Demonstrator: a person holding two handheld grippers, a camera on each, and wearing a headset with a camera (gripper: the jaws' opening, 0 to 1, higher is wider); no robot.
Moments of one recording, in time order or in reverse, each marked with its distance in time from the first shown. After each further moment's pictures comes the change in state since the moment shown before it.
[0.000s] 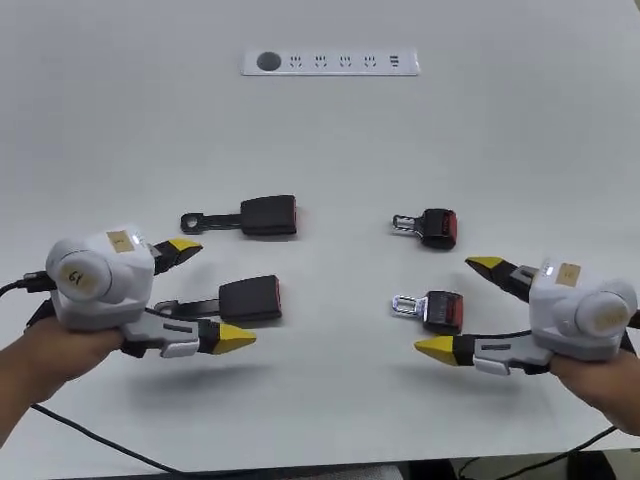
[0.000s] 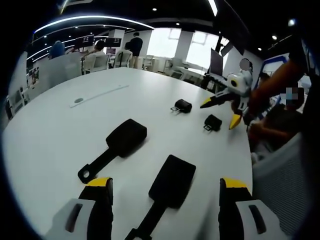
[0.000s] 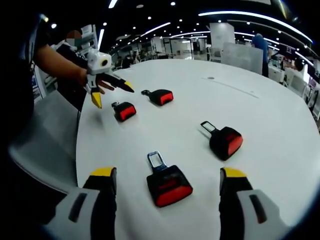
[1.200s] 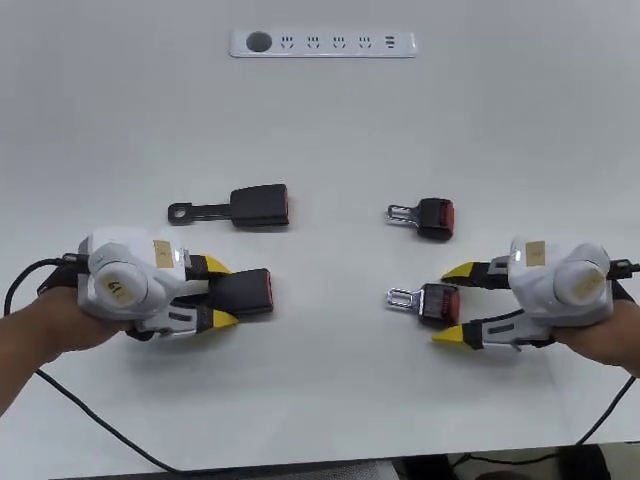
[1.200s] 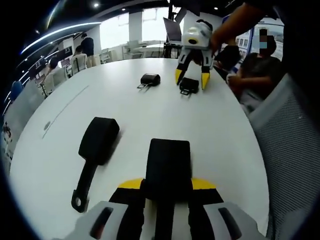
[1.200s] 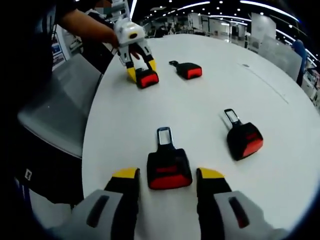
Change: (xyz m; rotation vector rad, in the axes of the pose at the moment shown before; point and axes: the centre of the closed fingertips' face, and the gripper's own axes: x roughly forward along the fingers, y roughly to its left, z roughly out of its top) left arm 0.024 -0.004 -0.027 0.391 0.210 -0.156; right arm 0.001 0.002 -0.026 -0.230 0.256 0.209
